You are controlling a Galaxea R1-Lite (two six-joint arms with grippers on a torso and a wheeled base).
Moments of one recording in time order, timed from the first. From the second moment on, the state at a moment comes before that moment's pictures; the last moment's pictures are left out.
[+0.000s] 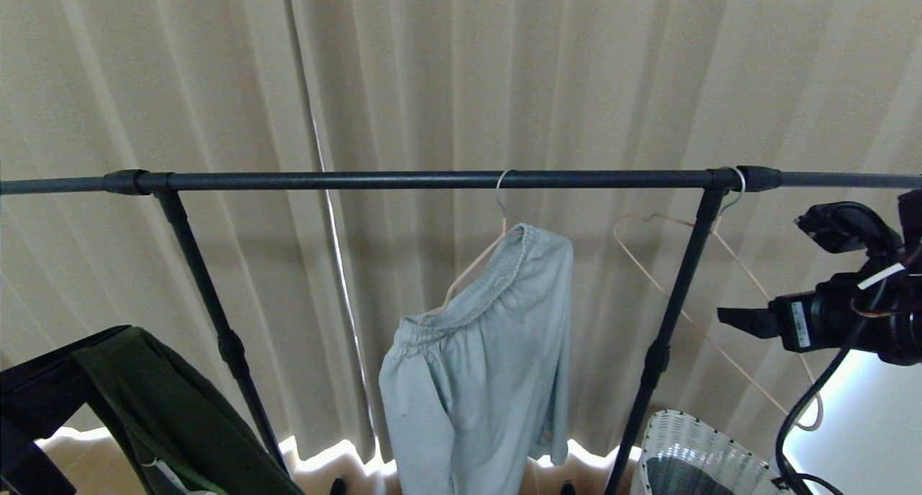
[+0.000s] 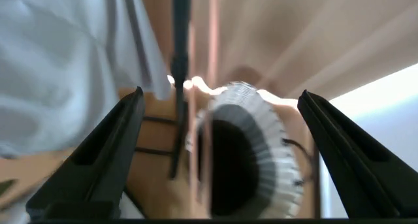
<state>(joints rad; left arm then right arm) -0.29 0.83 -0.33 -0.43 -0.04 0.22 0.08 1.46 -0.81 0.01 -0.05 0.00</state>
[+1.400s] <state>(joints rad) -0.29 0.82 -0.32 -0.43 -0.04 0.22 0.08 1.57 -0.84 -0.03 -0.09 0.03</state>
